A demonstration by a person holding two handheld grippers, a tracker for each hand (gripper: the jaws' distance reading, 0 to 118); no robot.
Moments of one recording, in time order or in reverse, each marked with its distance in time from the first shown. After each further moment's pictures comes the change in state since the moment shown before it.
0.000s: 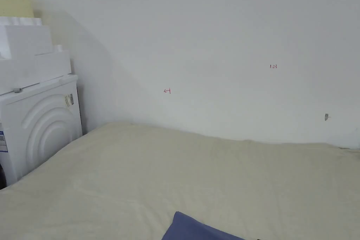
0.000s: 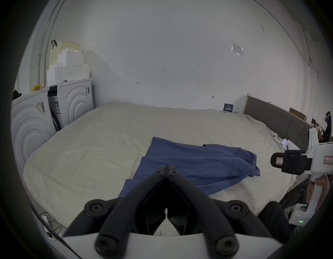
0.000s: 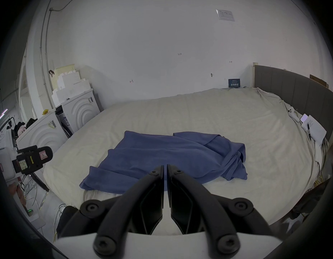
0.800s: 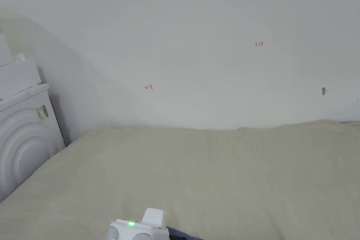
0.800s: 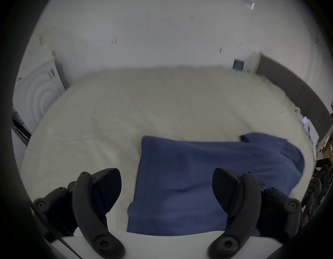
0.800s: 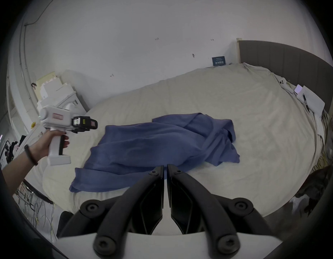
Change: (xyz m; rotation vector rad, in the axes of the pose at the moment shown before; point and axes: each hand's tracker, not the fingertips) left arm -0.014 0.059 -0.373 -0.505 -0.008 -0.137; right arm 0.070 -0.020 -0.038 -0.120 -0.078 -0.171
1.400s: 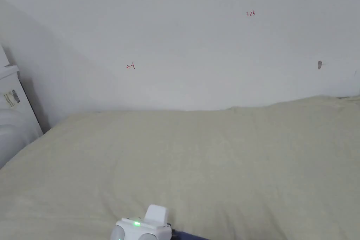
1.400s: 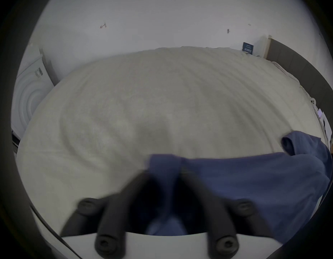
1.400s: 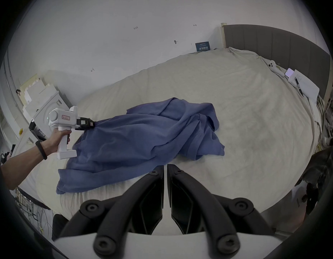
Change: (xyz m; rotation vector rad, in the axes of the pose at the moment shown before) left arm 0.019 0.002 -0.091 0.036 0.005 -0.060; right arm 0.033 -0.002 -0.032 -0.074 -0.074 -0.045
